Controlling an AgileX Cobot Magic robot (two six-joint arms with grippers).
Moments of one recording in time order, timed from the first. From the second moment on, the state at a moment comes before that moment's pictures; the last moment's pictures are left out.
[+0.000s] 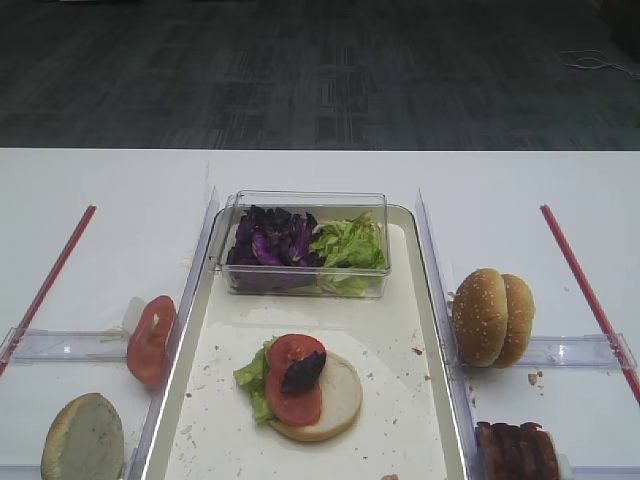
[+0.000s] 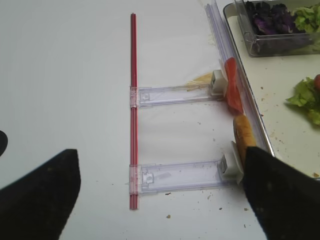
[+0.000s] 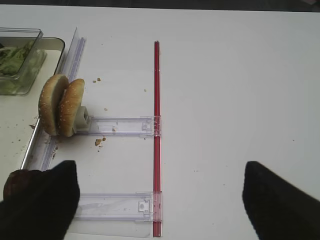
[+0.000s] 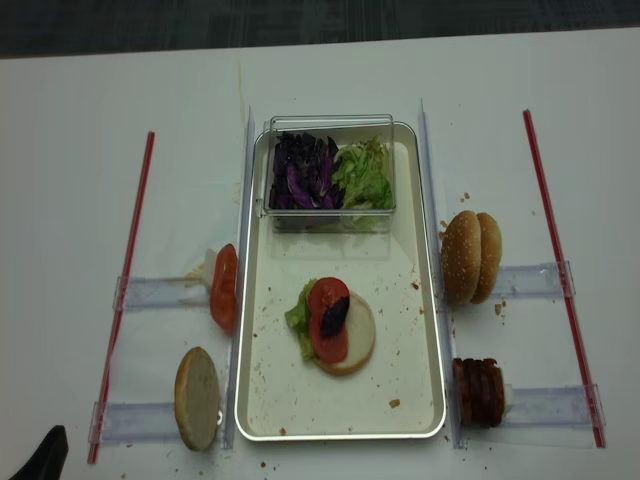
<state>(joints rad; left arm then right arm) 0.05 -0.02 -0.49 -0.04 1.18 0.02 -0.05 -0.01 -0.49 0.02 1.12 -0.06</state>
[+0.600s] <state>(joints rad) 0.05 -0.02 -0.49 -0.04 1.18 0.02 -0.05 -0.01 -0.49 0.02 1.12 -0.06</state>
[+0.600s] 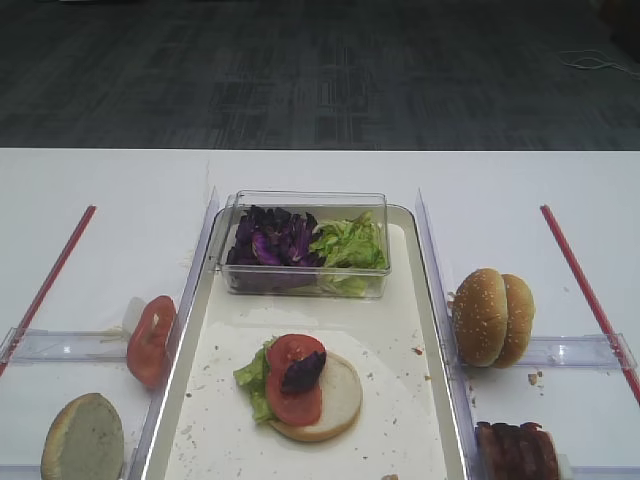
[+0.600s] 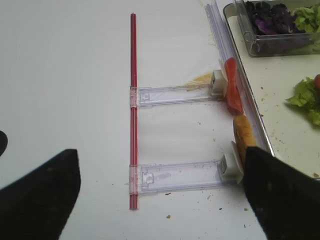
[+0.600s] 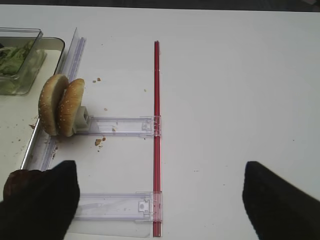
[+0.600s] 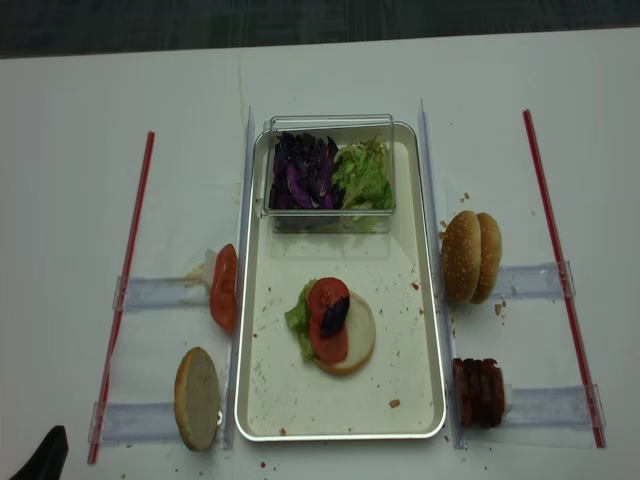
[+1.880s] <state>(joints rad) 0.05 -0.02 -0.49 -0.04 1.18 0.02 -0.05 -0.01 -0.49 0.02 1.12 -0.06</state>
